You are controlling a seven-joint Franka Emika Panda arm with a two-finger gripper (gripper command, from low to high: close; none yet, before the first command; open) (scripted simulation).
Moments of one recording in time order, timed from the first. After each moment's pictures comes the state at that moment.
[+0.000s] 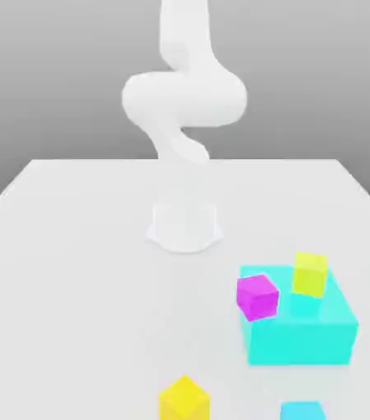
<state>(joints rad) -0.01 -0.71 0.03 -2.29 -0.01 2.32 0.82</state>
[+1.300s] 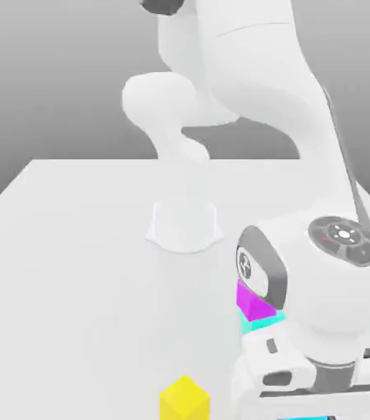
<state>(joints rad) 0.10 0.55 0.17 -2.19 -0.21 2.72 1.16</state>
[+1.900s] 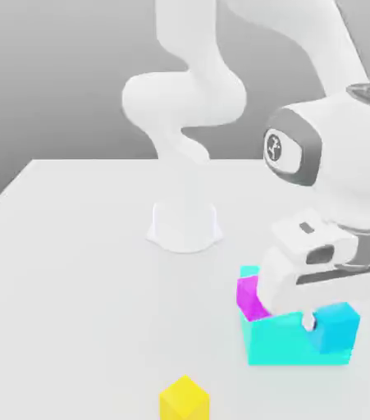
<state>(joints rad) 0.12 0.04 0.32 -2.46 -0.07 2.48 0.89</state>
